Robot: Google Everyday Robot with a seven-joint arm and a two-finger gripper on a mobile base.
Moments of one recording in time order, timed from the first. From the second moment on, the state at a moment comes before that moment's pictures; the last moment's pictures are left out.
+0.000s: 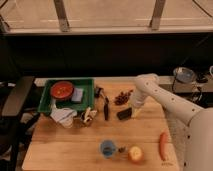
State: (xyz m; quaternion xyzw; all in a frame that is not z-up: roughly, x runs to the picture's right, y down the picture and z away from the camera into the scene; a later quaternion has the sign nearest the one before) arm 0.191 0.150 0.904 -0.35 -0.15 -0.13 0.92
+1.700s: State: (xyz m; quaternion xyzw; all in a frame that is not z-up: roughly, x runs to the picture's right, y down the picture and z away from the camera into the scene) arm 0.226 0.187 0.870 -0.37 -0.13 -0.10 0.91
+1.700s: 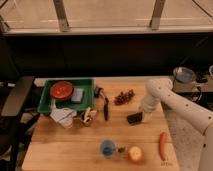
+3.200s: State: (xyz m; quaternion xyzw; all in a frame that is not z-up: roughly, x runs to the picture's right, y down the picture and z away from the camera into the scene) arm 0.180 0.174 0.858 -0.36 -0.16 -0.15 0.91
